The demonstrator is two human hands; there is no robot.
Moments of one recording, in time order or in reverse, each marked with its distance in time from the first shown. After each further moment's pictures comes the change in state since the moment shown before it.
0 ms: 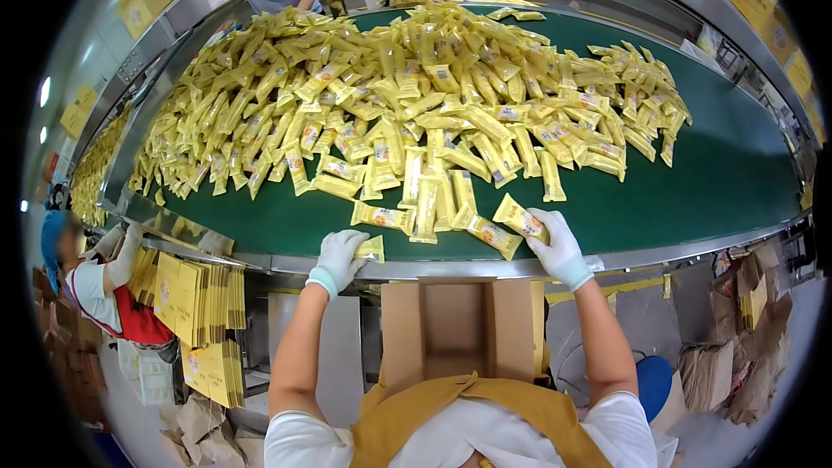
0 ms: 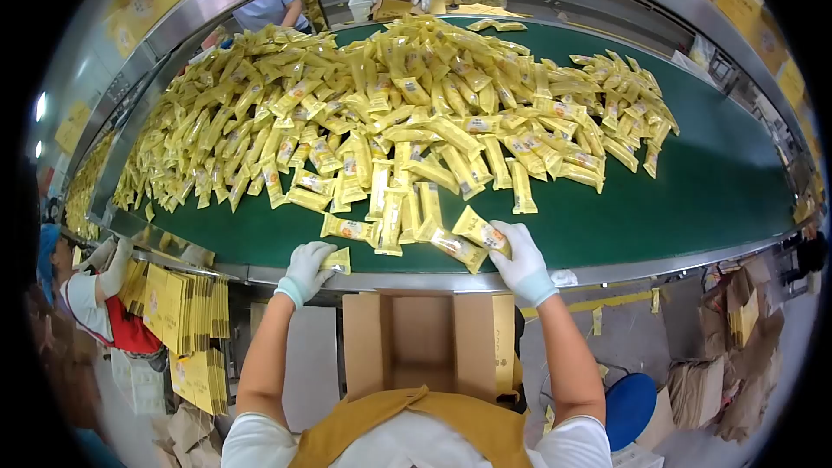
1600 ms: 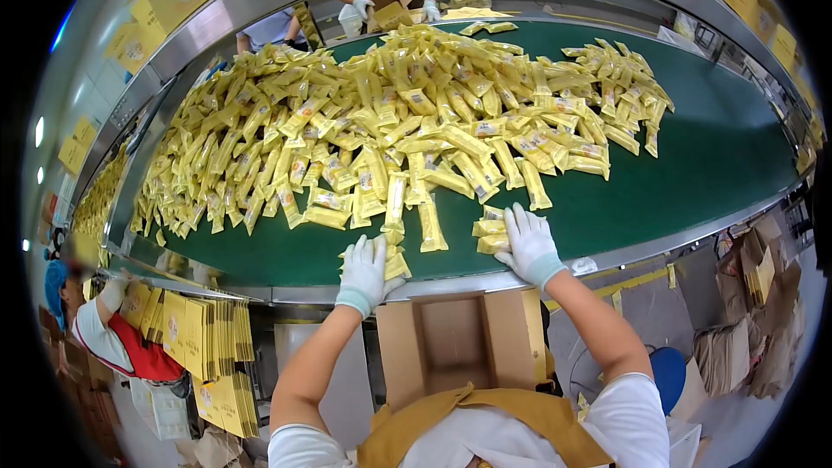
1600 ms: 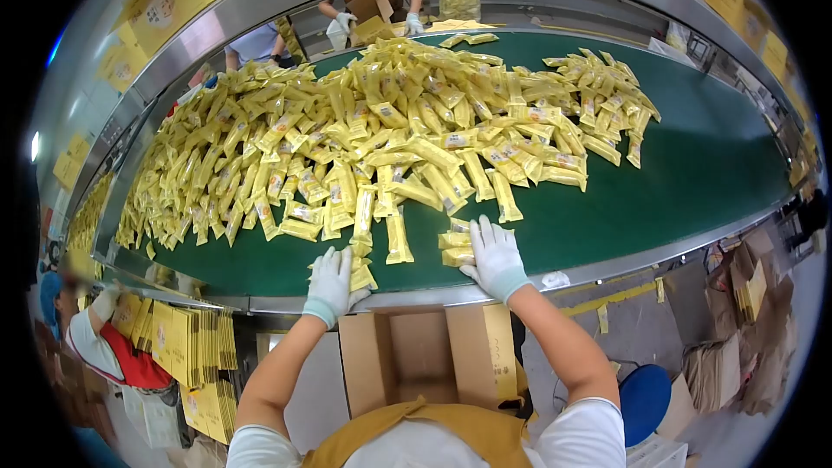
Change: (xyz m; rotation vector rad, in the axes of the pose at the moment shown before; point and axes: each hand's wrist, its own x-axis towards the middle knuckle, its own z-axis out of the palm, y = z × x) left_hand 0.042 0.060 0.018 0.383 0.074 0.065; right_hand 0.017 0.027 0.030 -0.809 -0.022 -0.240
